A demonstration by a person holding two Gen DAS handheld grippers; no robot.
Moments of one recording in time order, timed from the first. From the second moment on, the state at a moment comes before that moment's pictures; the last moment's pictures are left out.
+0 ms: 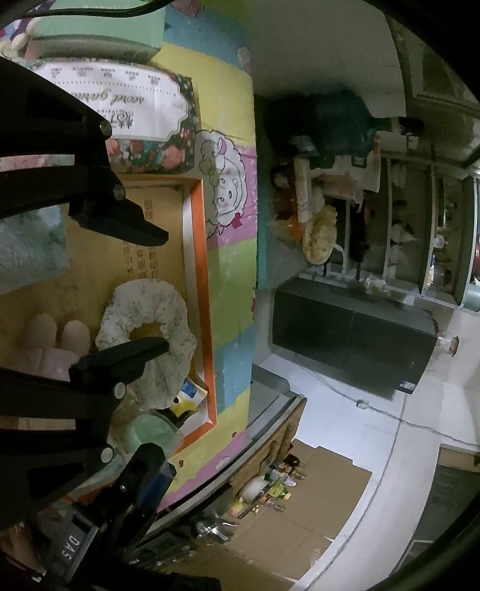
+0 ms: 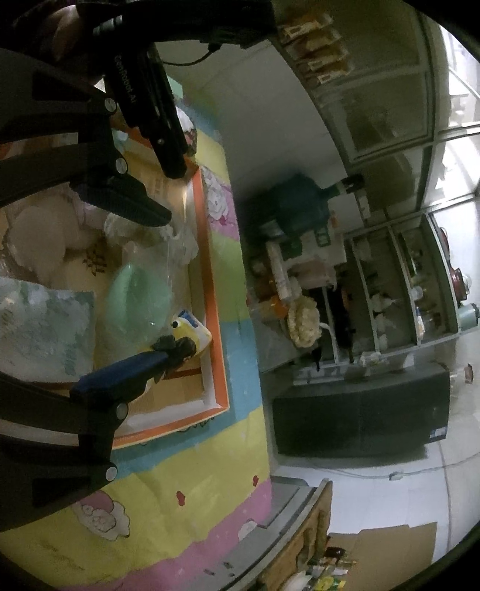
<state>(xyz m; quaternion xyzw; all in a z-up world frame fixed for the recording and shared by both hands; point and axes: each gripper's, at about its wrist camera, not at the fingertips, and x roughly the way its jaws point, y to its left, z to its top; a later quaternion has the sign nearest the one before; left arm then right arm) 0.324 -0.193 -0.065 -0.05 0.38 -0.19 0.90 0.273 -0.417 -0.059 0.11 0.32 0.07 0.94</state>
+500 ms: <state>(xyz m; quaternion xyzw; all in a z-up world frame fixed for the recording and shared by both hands) 0.292 -0.170 -0.039 -0.05 0.34 -0.19 0.92 0.242 -0.399 -0.033 0.10 0.29 0.06 0.95</state>
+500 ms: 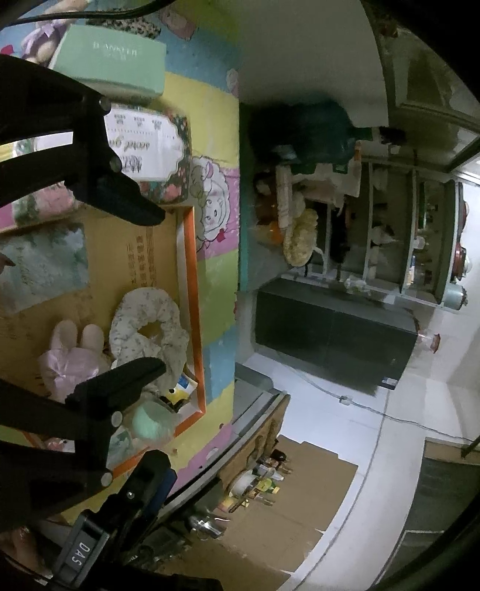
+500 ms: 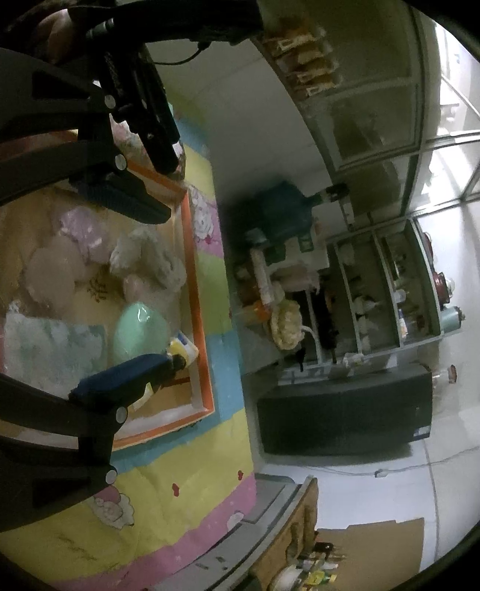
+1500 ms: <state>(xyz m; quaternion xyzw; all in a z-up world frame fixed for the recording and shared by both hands) 0.237 -0.007 -0.015 -0.08 0.28 -0.10 0.95 0.213 -0.227 -0.006 0.03 0.27 0.21 0.94</state>
